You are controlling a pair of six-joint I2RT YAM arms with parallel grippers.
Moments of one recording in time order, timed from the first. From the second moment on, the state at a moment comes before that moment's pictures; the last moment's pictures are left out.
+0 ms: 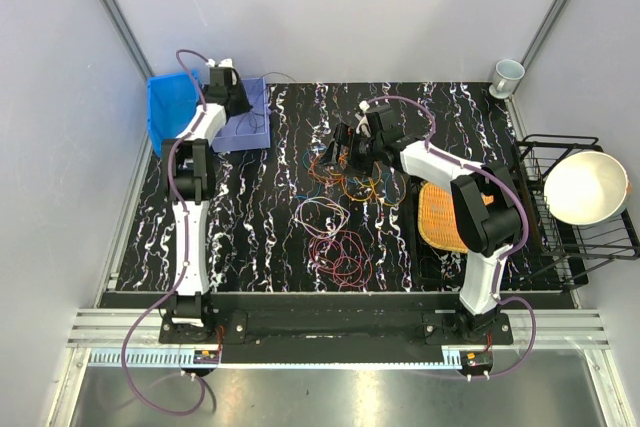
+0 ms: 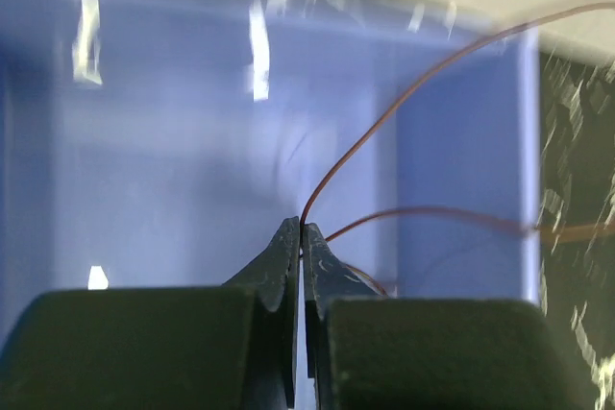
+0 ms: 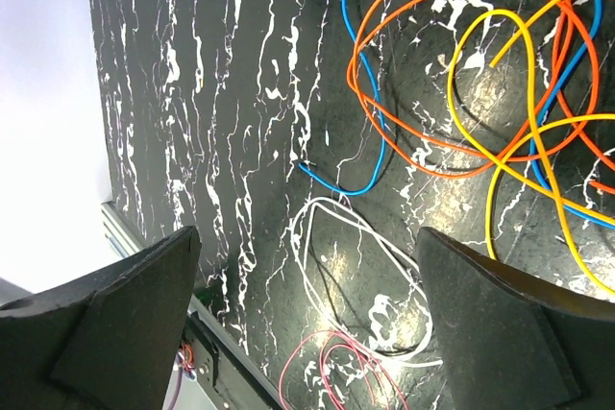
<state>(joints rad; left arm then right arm) -0.01 2.60 2.25 -0.26 0.11 -0.34 0.47 1.91 1.34 -0.15 -0.47 0.68</state>
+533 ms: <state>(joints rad) -0.02 1.97 2.07 -0.21 0.10 -0.32 0.47 1.90 1.33 -0.14 -0.48 0.69</state>
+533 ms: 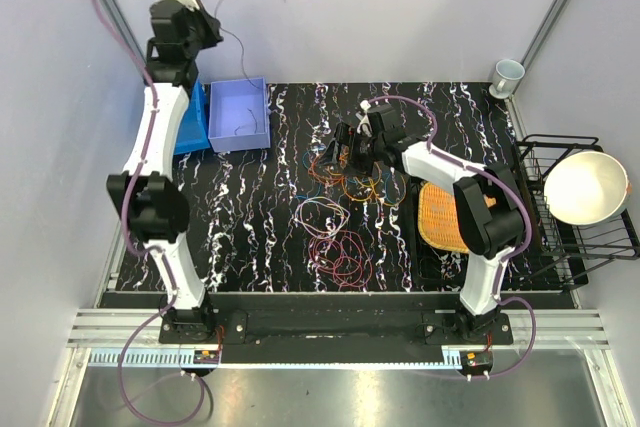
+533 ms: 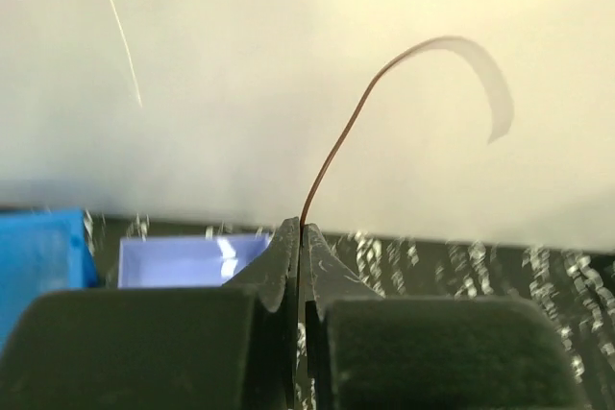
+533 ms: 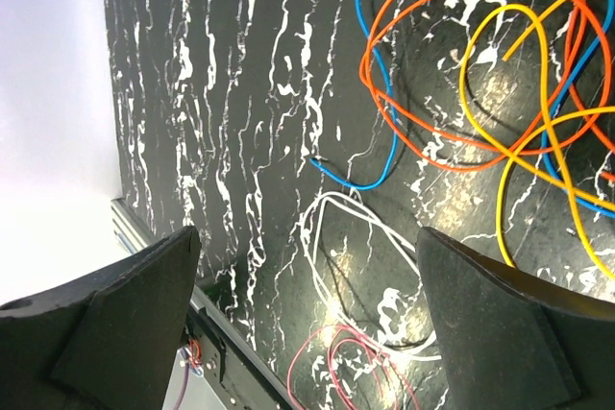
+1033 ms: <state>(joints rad) -0.02 1.87 2.06 -0.26 -0.03 -0.28 0.47 1.84 1.28 -0.12 -0.50 0.70</state>
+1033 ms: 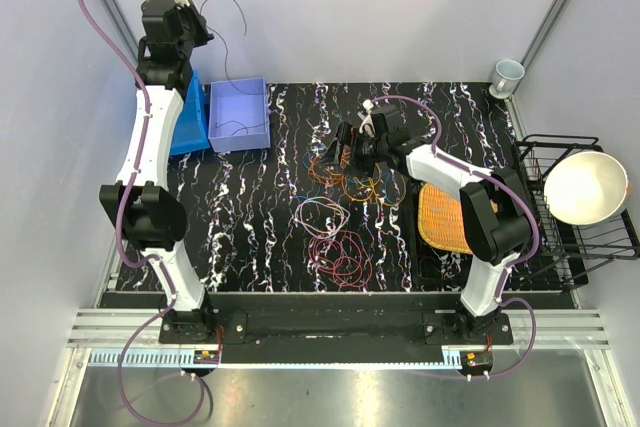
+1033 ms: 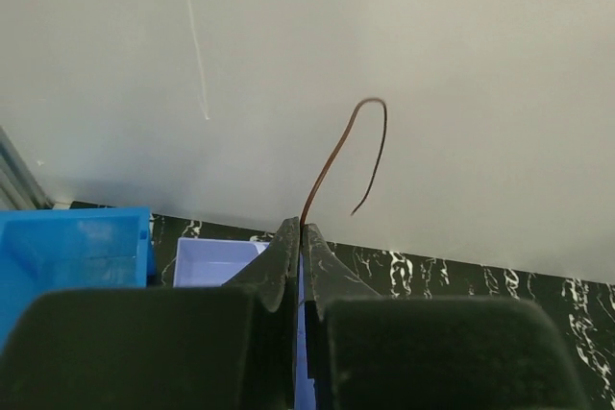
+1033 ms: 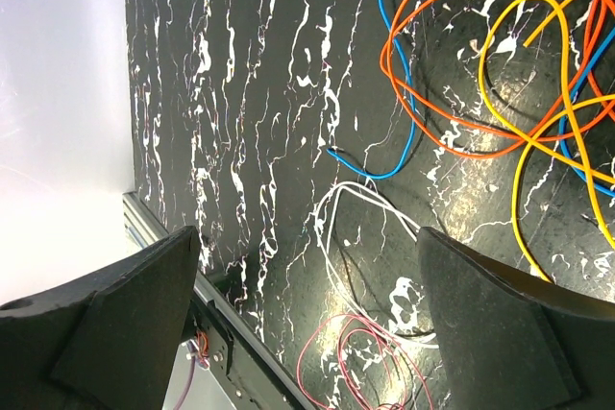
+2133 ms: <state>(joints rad) -0.02 2.11 2.34 -0.26 -0.31 -0.26 0.47 1.84 1.27 -0.12 -0.52 0.71</state>
